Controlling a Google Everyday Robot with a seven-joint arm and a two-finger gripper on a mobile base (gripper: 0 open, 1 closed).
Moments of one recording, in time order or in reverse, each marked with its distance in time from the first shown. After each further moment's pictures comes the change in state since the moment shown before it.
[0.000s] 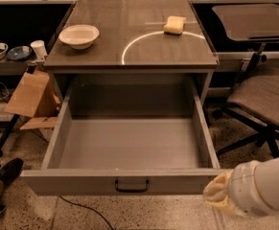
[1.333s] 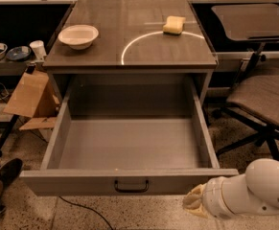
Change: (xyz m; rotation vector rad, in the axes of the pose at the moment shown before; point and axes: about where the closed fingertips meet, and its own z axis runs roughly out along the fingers) arm 0.032 -0.004 0.126 -0.059 -0.086 -0.018
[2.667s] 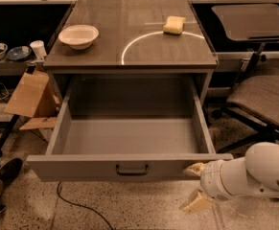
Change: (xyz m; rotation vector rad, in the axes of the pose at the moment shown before) arm -0.027 -0.042 -0.011 0.060 -0.037 -0.040
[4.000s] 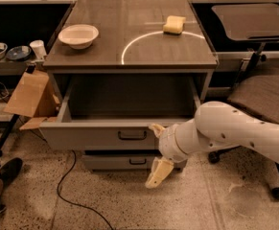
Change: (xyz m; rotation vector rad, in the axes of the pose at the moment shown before) arm -0.128 -0.052 0.045 -0.056 -0.099 -0.155
